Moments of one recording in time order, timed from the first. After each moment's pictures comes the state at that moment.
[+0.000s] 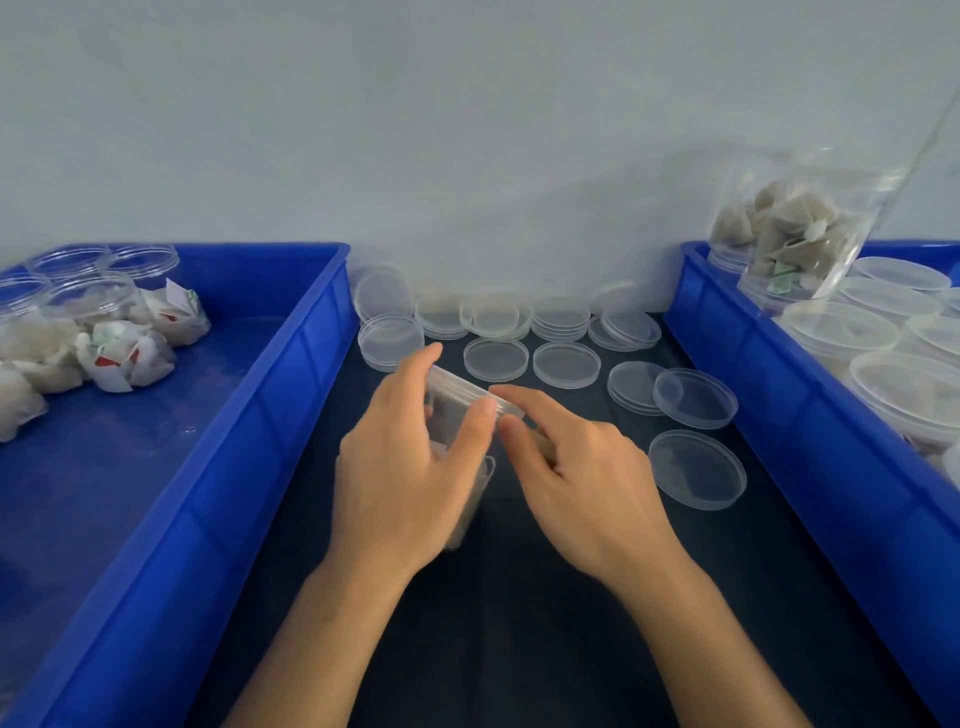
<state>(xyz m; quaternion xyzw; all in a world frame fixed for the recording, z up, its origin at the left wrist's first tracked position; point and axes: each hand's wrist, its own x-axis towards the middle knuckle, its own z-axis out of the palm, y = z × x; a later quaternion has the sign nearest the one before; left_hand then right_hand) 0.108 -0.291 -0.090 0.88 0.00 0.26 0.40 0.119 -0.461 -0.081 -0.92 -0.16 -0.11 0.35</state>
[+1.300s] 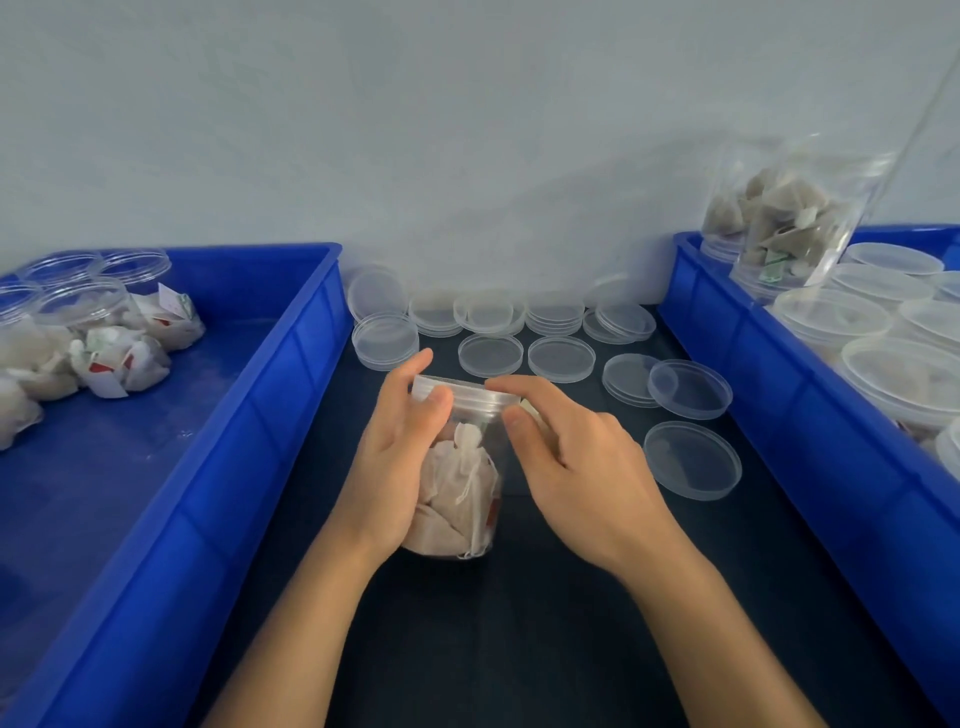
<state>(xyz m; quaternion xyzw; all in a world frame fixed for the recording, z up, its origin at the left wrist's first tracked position) 0.120 -0.280 -0.105 0.75 -0.03 0.11 0.65 0.122 -0.469 -0.082 -0.91 -0.18 -0.10 0.36</state>
